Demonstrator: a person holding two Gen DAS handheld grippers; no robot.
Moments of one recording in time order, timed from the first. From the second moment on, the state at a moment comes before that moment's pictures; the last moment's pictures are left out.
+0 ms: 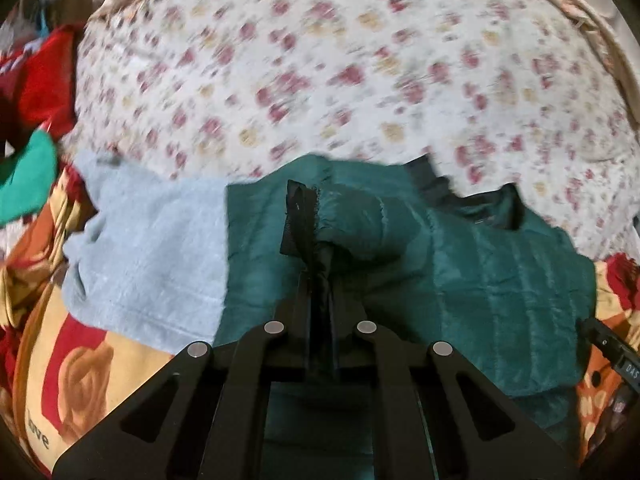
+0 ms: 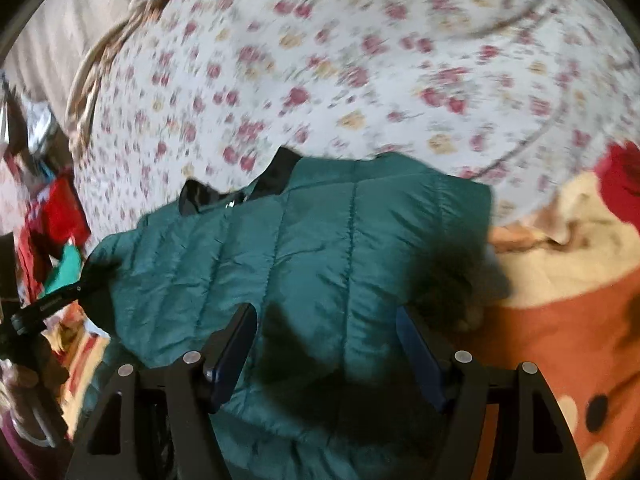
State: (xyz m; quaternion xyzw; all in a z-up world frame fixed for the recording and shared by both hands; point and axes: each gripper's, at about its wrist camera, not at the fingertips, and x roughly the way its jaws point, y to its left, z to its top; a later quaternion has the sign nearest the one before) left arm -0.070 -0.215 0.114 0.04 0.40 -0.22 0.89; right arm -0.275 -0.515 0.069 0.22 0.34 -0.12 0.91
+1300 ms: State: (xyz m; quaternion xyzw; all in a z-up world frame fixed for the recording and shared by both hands) left arm -0.079 -0.229 0.064 0.10 0.43 -0.21 0.87; right arm -0.264 -0.521 0.037 0.15 0.40 -0.19 0.88
